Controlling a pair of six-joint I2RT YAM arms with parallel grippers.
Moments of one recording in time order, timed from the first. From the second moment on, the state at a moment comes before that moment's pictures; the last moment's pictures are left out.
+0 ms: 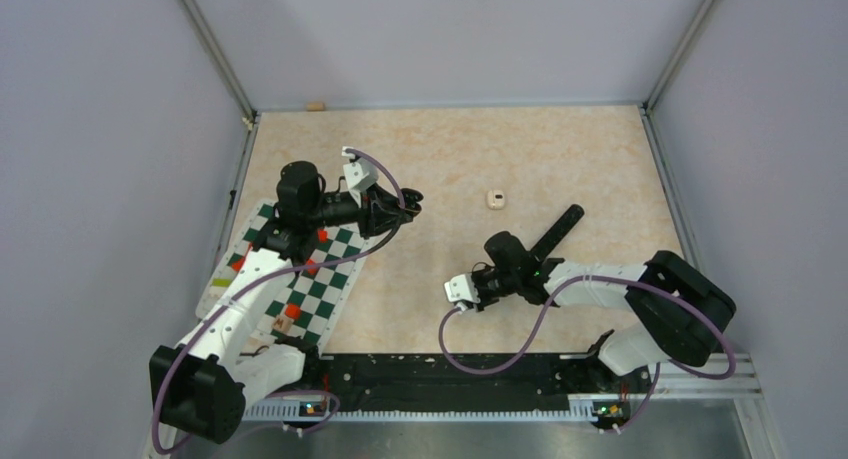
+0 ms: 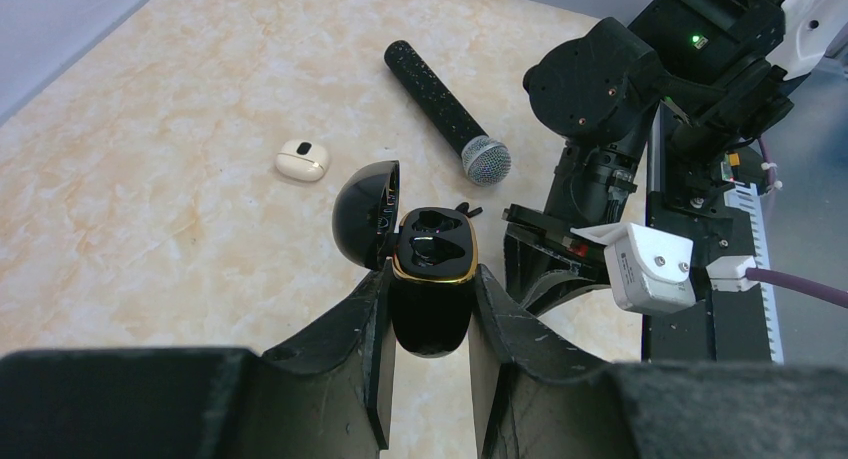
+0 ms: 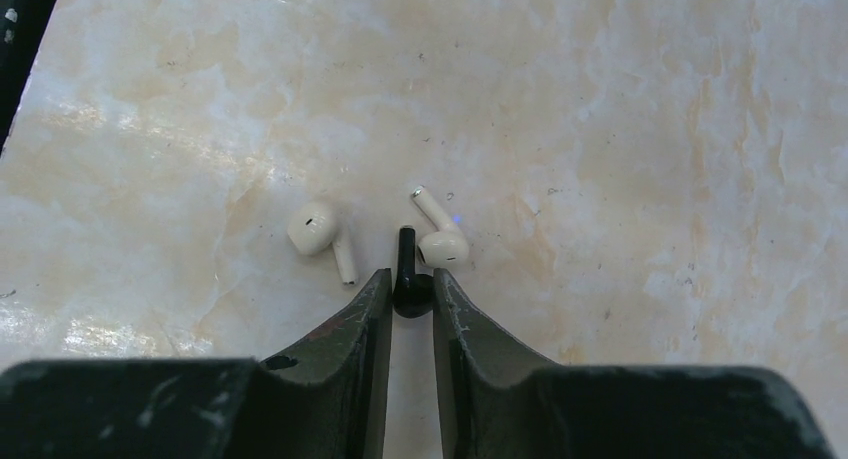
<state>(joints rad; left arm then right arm) -0.29 1.06 0.83 0.01 1.00 0.10 0.83 1.44 0.52 0.10 -0.55 -0.98</state>
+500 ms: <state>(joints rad) -0.29 1.06 0.83 0.01 1.00 0.10 0.84 1.43 0.53 0.10 -0.55 -0.99</state>
